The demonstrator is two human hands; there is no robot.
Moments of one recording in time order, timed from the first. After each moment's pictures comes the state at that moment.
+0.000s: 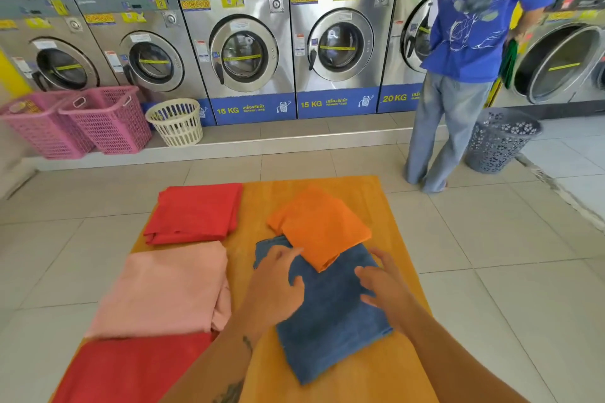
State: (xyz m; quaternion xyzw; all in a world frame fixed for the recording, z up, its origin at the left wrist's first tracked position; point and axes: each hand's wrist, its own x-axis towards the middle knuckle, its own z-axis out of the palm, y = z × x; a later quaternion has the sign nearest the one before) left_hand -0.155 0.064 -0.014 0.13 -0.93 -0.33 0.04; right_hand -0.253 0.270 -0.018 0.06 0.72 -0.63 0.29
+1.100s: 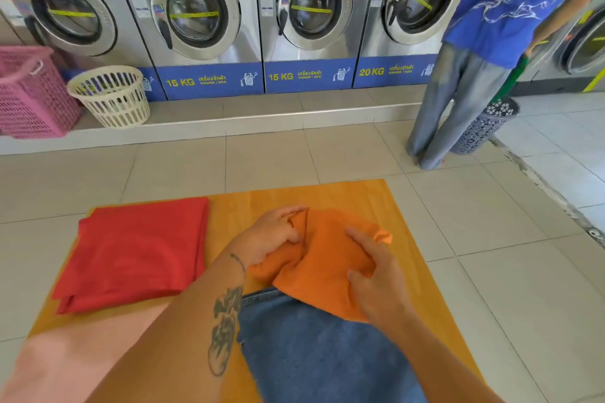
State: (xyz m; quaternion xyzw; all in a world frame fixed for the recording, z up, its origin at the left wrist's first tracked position) left_hand -0.385 -0.057 -0.046 0.20 -0.73 -0.64 -0.15; right_hand -0.346 0.171 -0.034 -0.04 0.85 -0.51 0.12
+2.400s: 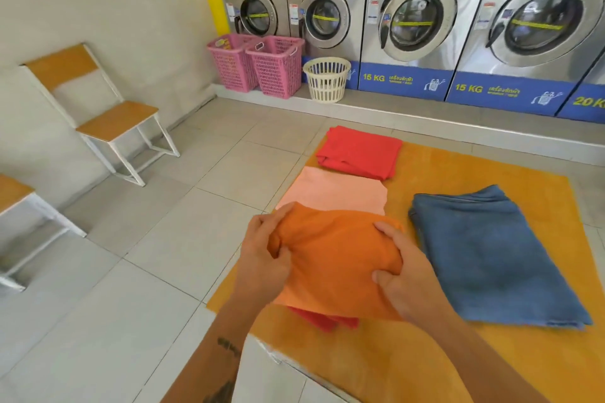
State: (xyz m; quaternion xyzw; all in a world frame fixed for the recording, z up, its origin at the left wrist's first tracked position) left_hand 0.142 -0.028 0.028 0.35 -0.78 -0.38 0.34; right_hand -0.044 0.136 0.012 -0.34 0.77 -0.48 0.26
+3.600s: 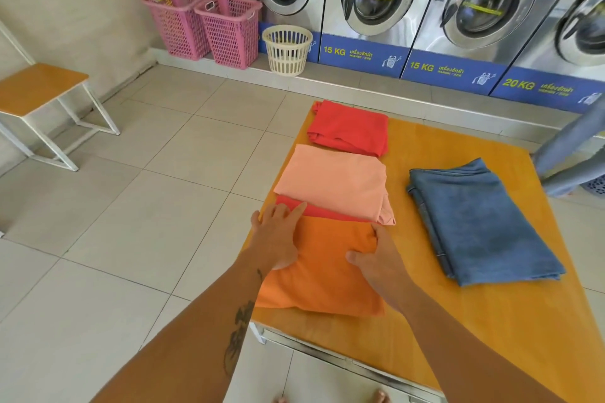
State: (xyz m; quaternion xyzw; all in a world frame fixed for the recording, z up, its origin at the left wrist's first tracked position) left_hand 0.128 -0.126 -0.049 0.28 -0.94 -0.16 -0.07; right_hand 0.019 0.061 -0.032 -0.12 0.80 -0.48 0.33
